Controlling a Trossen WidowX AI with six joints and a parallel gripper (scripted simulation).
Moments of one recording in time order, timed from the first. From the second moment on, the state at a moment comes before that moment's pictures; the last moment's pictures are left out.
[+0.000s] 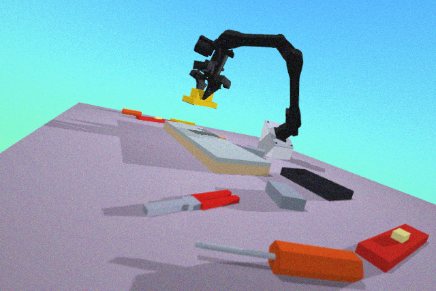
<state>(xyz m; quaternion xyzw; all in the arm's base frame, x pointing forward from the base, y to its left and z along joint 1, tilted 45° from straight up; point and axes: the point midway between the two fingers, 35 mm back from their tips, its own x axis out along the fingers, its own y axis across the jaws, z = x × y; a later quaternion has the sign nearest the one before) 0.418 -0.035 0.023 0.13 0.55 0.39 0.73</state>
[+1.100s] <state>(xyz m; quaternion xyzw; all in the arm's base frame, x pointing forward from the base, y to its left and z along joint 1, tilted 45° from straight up) 0.340 0.130 0.170 -0.05 0.41 0.56 0.72</state>
